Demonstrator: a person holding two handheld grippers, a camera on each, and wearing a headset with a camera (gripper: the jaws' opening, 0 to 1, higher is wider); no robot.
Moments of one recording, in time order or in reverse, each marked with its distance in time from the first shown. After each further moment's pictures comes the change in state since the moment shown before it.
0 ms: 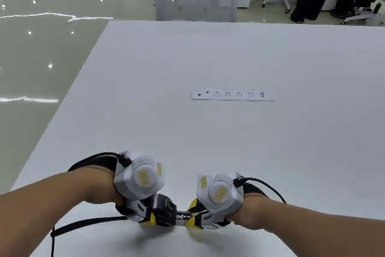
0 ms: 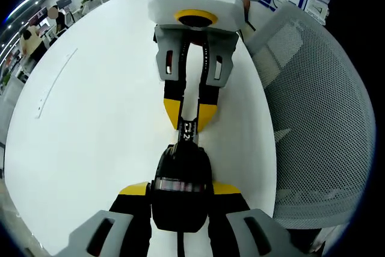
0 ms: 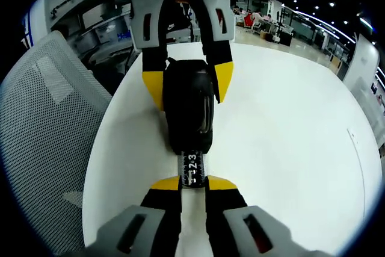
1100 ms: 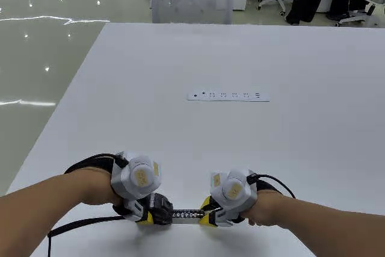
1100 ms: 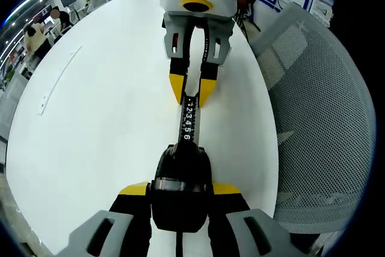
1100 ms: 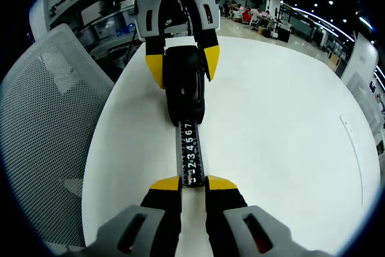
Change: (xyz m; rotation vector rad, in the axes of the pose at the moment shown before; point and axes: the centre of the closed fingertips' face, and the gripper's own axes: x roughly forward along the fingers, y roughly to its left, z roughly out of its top) left arm 0.001 -0.001 -0.002 -0.024 0.003 0.028; right arm -0.023 -0.005 -0.031 0.011 0.033 -0.013
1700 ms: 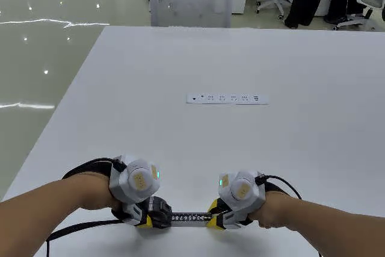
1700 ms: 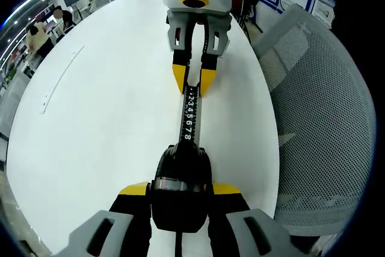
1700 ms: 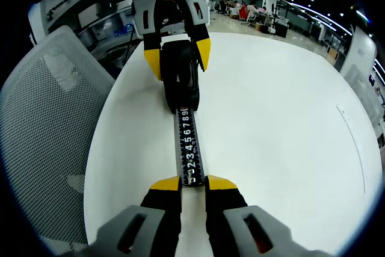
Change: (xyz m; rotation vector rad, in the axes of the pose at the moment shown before) left arm 0.001 0.000 0.002 -0.012 -0.005 0.013; right arm -0.016 -0.003 -0.020 0.033 0.014 0.005
